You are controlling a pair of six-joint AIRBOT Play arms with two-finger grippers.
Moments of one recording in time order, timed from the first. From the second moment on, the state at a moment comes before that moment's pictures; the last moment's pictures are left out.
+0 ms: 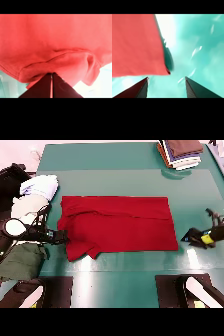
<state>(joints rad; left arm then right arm) -0.09 -0.79 0.61 1.12 -1.13 -1.61 -0.55 -0.99 0.64 -1.23 1.41 1.38</state>
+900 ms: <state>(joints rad) -0.09 -0.63 0.69 1.22 -1.39 -1.57 -0.35 -0.91 0.72 -1.30 1.50 1.32</state>
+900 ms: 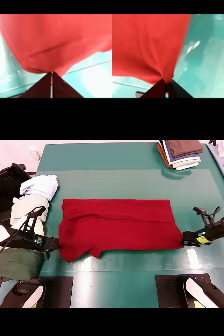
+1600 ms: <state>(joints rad) -0.09 -1.31 1.23 1.29 -1.08 -1.49 -0.18 -1.37 1.28 -1.34 1.41 1.42</state>
